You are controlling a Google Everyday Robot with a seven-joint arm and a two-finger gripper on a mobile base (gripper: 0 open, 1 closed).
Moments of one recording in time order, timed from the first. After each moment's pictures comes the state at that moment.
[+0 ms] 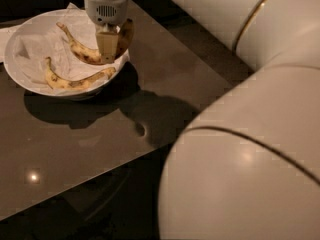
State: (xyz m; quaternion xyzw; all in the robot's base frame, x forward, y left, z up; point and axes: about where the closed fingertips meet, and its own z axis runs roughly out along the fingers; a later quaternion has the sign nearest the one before) arm 0.614 0.113 0.955 -0.75 0.64 -0.02 0.16
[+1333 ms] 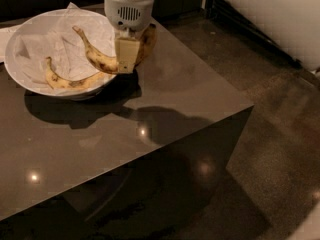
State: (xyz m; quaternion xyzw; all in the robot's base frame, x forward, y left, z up) arm 0.551 0.064 0.970 -0.73 0.67 -0.01 0.15
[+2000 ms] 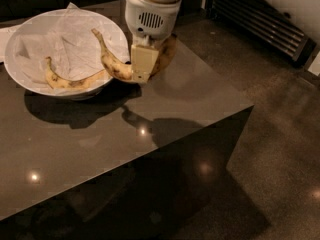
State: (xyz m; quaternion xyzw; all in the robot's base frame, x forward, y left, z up) arm 0.513 0.028 0.973 -0.68 0.71 0.02 0.15
